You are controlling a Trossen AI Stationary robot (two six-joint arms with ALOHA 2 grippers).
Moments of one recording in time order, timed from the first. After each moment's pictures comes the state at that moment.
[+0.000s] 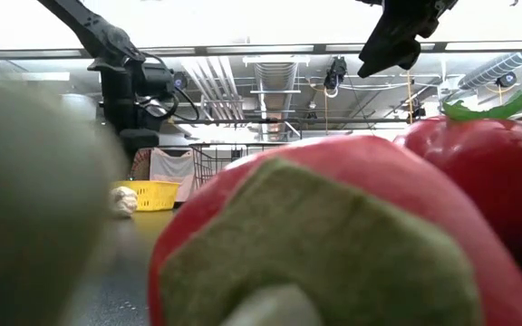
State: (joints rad) left arm 0.78 1.43 0.92 -0.79 -0.33 -0.07; right arm 0.12 1.19 1.00 -0.59 0.19 0.32
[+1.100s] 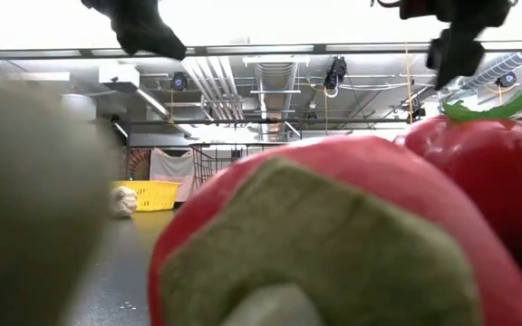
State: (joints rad) left arm -0.08 1.04 0.92 -0.47 -0.38 -0.16; right arm 0.27 1.20 1.00 -0.87 0.03 0.64
